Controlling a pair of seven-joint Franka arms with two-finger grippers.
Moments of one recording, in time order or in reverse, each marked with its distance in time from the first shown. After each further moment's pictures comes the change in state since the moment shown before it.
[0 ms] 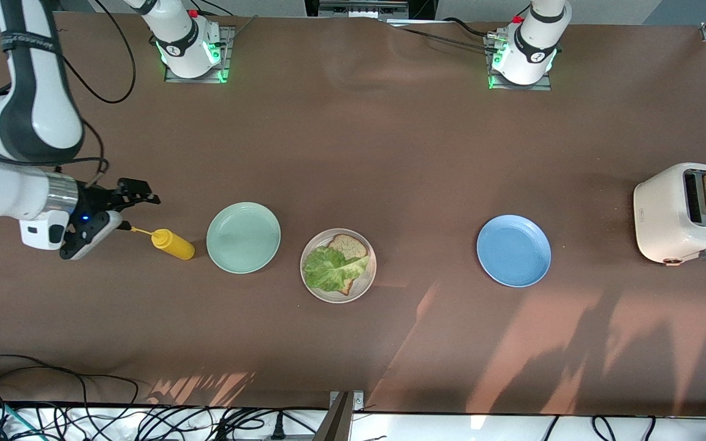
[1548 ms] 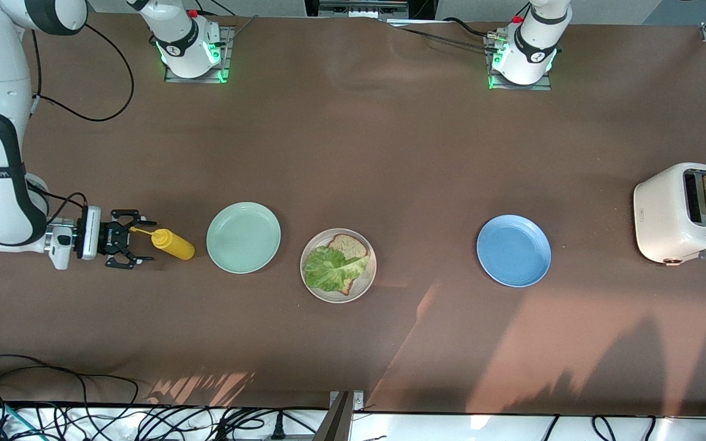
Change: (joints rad) left arm 0.180 0.155 -0.005 -0.073 0.056 -0.023 0.174; right arm -0.225 0.484 -0.040 0.087 0.588 -0.050 -1.466
